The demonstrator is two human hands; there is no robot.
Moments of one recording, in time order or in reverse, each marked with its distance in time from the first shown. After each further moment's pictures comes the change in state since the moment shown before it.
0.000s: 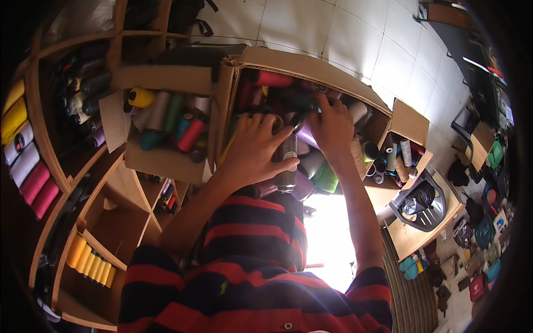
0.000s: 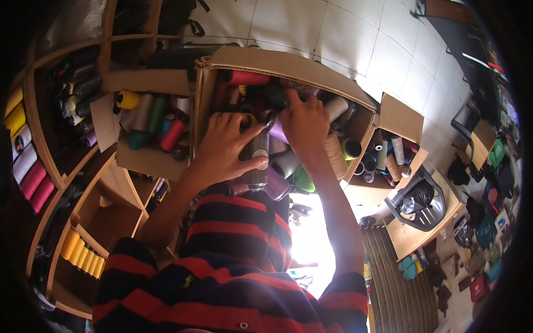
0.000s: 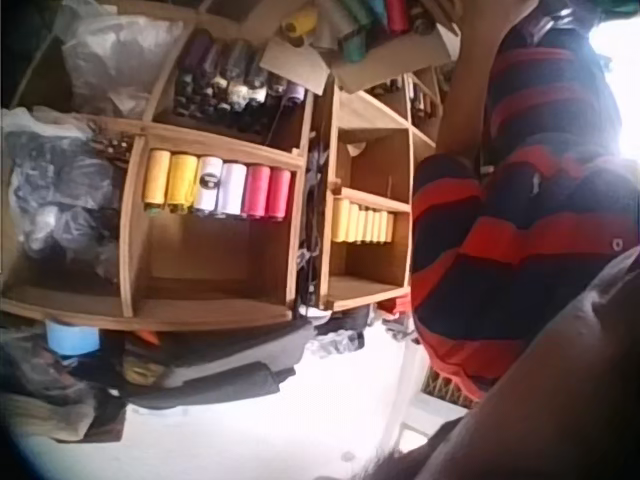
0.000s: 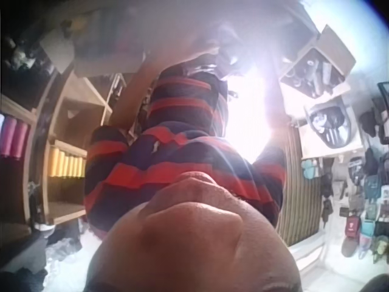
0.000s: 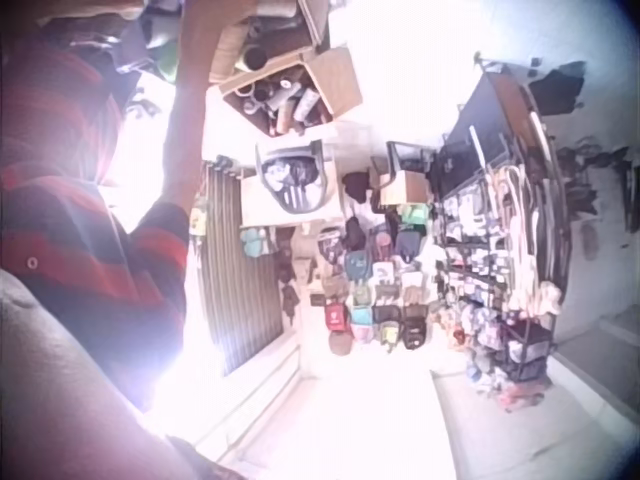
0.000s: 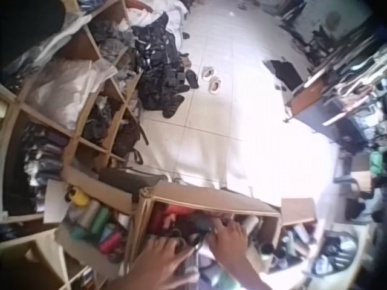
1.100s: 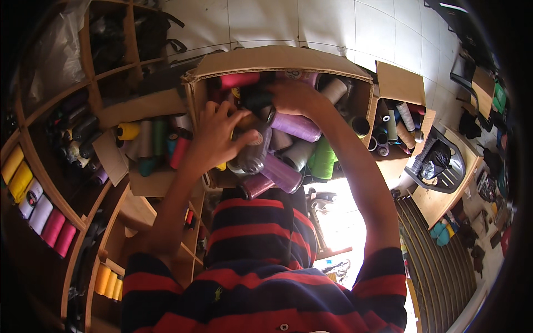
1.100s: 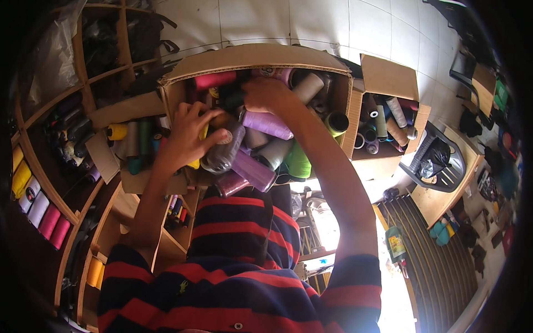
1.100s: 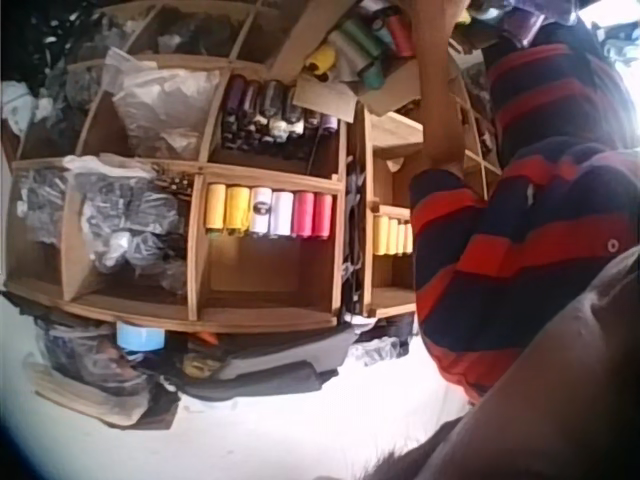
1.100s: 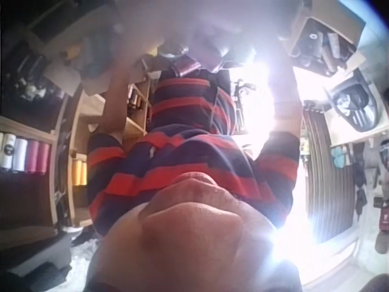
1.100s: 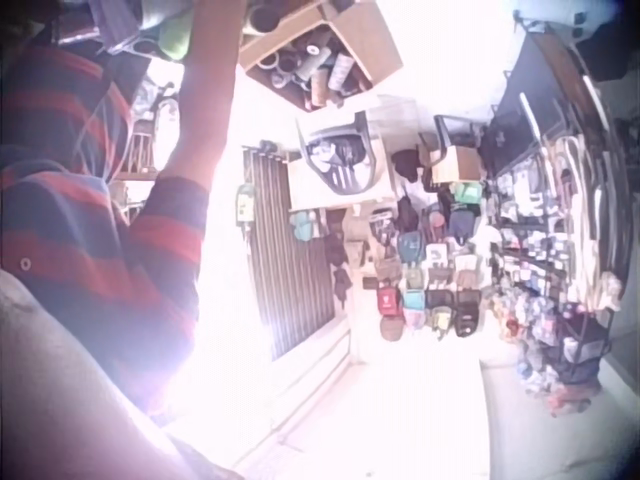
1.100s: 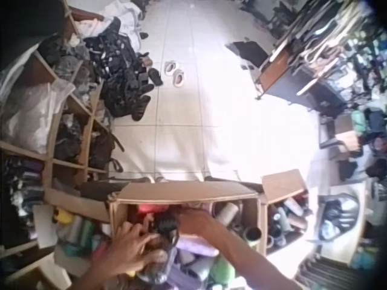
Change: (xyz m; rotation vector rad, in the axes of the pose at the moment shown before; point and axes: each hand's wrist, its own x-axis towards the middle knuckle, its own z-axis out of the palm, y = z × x) left_hand 0.028 -0.035 -0.008 0.067 -0.183 -0.030; right_hand 0.048 0.029 0.056 -0.045 -0.690 -0.542
